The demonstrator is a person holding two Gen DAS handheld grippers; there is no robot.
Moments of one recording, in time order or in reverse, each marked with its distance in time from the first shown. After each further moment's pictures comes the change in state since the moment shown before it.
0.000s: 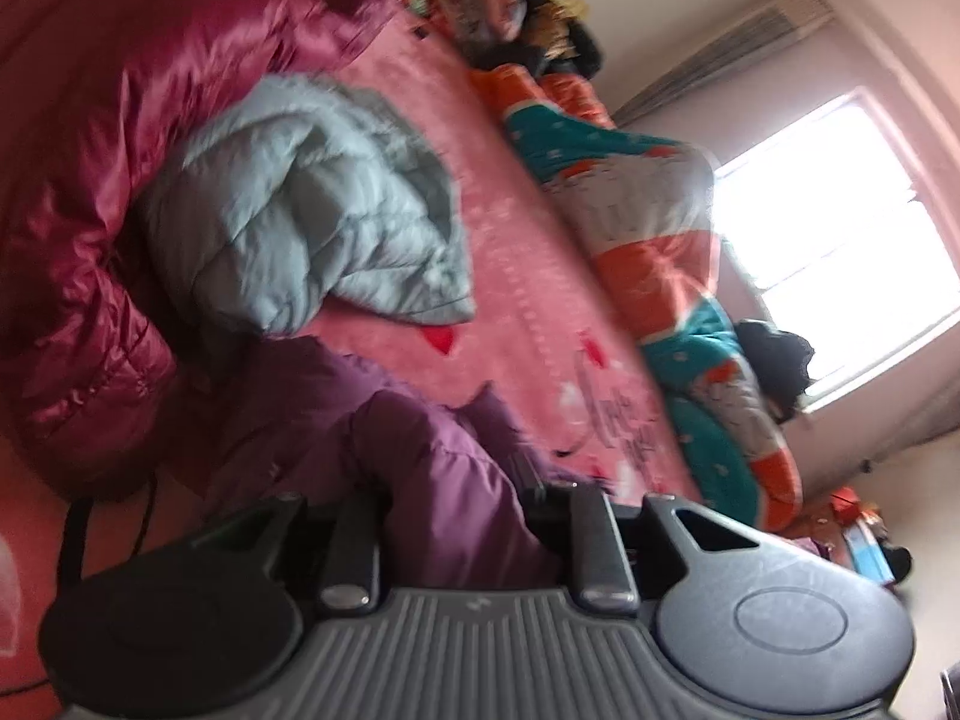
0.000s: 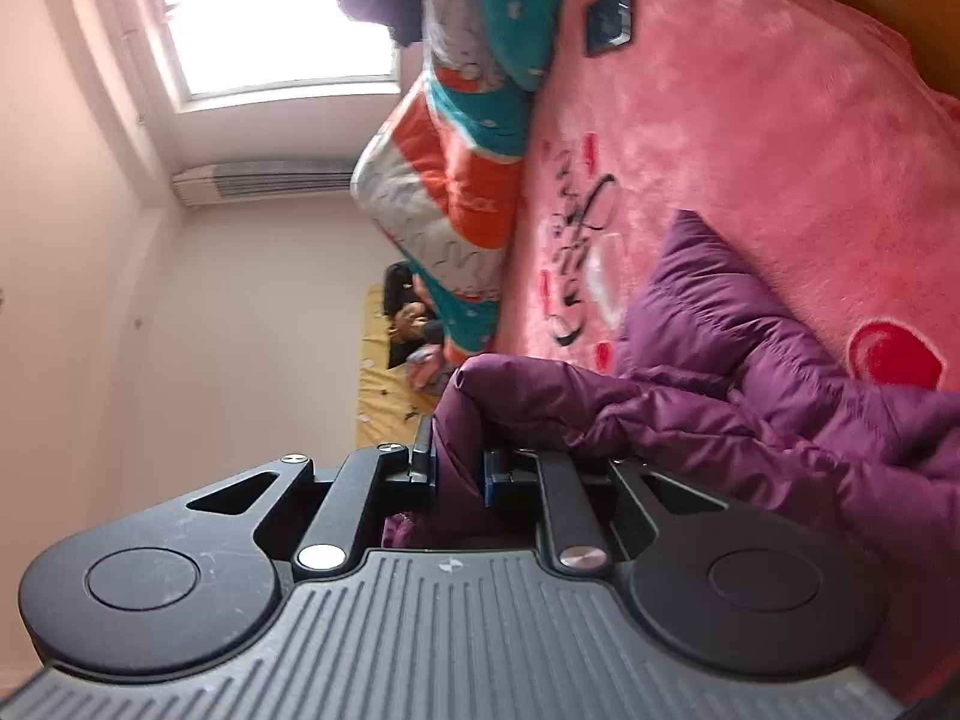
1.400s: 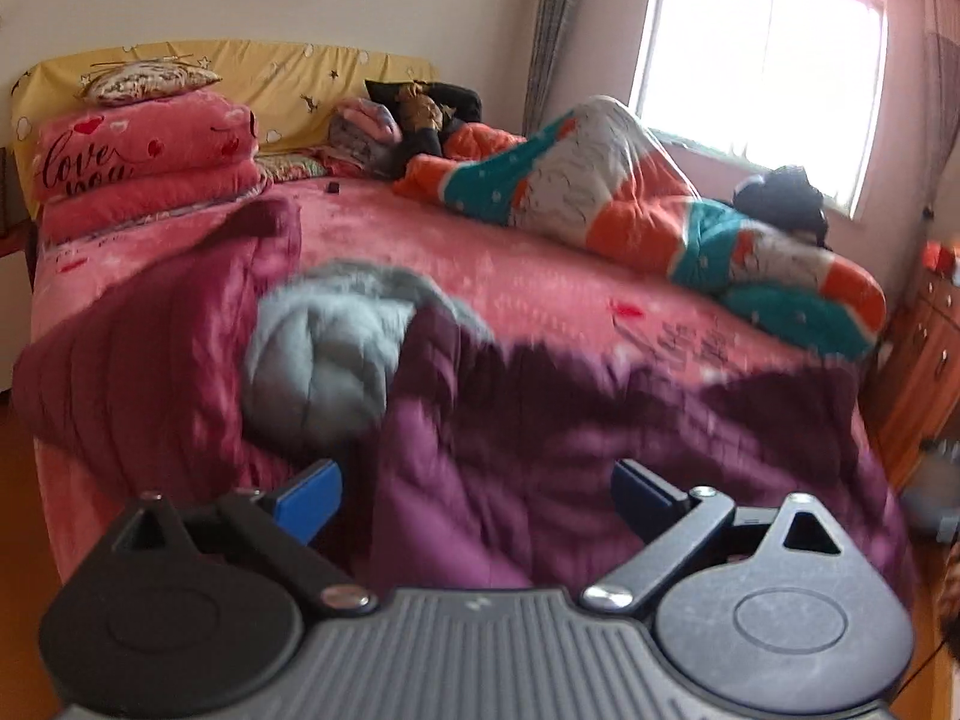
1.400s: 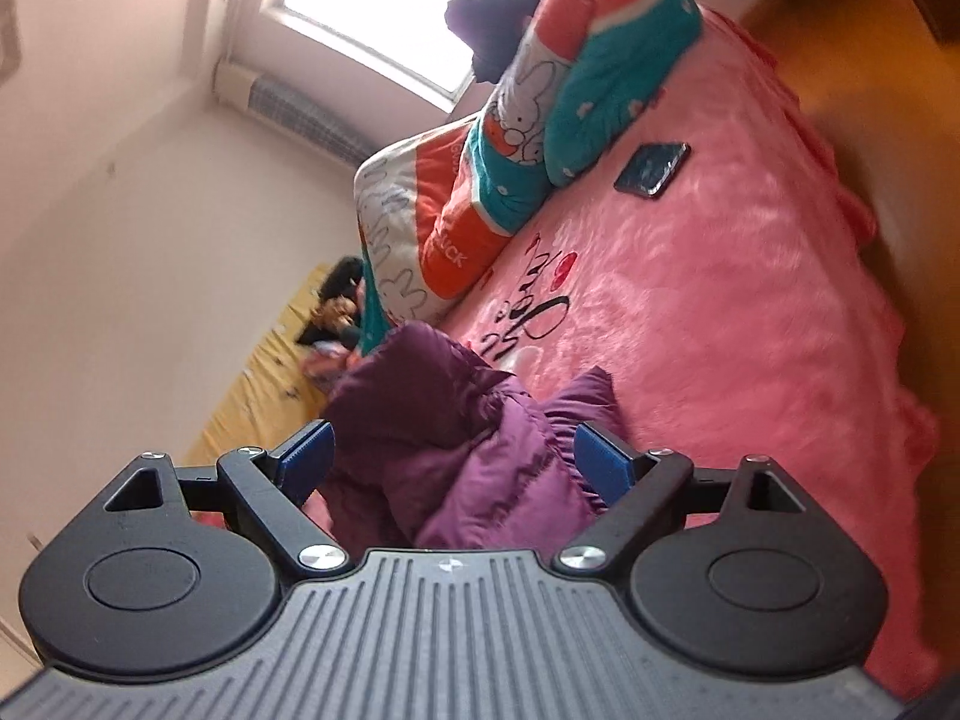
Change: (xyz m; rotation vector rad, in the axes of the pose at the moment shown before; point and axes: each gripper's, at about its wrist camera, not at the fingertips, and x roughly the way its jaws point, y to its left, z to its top) left arm -0.100 -0.043 -0.075 0.671 -0.179 0.215; right arm -0.015 -0.004 0.008 -0.568 -0.080 -0.173
